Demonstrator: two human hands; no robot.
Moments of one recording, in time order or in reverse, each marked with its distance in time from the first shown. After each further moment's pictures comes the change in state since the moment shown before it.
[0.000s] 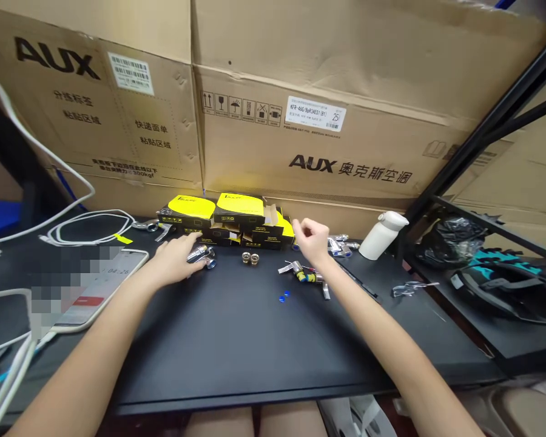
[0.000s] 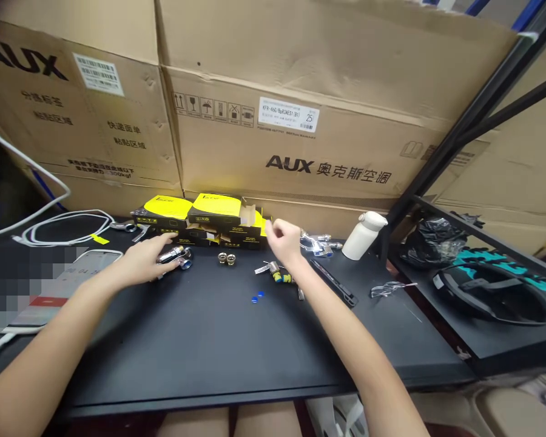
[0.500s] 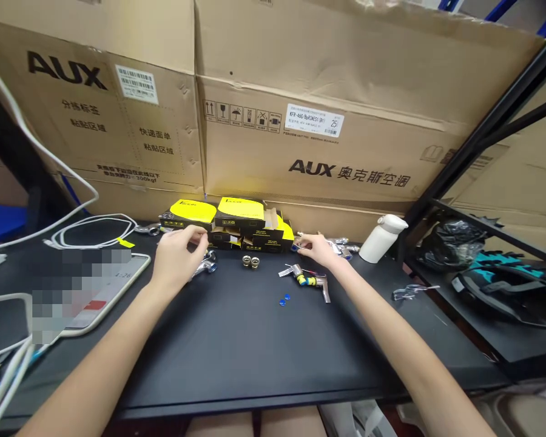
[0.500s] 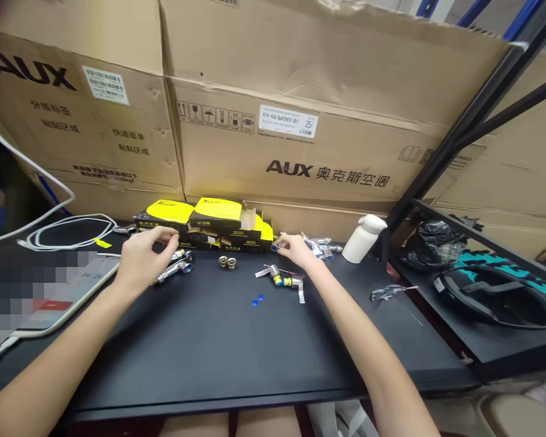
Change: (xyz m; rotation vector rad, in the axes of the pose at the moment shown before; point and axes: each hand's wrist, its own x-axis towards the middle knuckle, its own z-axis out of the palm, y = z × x) left_hand -0.008 0.036 -0.002 -0.022 0.468 0.063; right_hand 0.001 0.068 -0.006 -0.045 -0.452 -0.053
